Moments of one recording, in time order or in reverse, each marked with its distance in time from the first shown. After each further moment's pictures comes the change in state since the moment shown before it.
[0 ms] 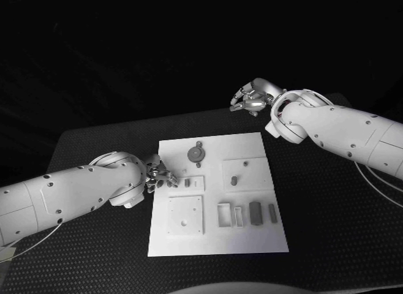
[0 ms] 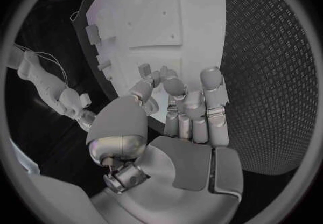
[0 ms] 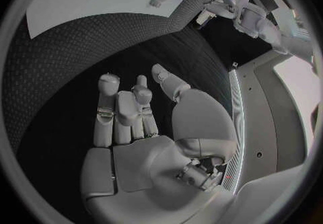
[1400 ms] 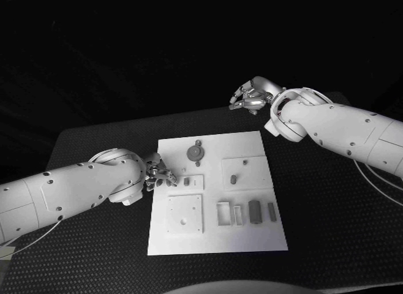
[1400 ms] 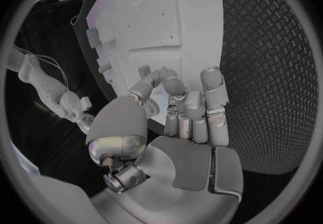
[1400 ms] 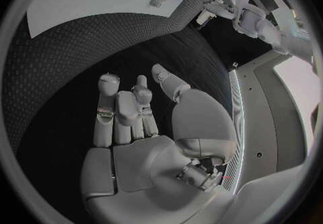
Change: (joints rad) left arm 0.004 0.008 0.004 -0.014 -0.014 0.046 0.006; left_hand 0.020 -0.020 -0.001 -0.002 0.013 0.005 0.000 0.002 0.008 0.005 -0.002 0.000 0.000 0.000 0.000 0.004 0.003 0.000 0.002 0.005 0.004 -0.001; right arm 0.000 -0.001 0.000 0.000 0.000 0.000 0.000; right_hand 0.000 0.000 0.000 0.000 0.000 0.003 -0.003 0.000 0.002 0.000 0.000 0.000 0.000 -0.002 -0.002 0.000 0.000 0.000 0.004 0.000 0.000 0.000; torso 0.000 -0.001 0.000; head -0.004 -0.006
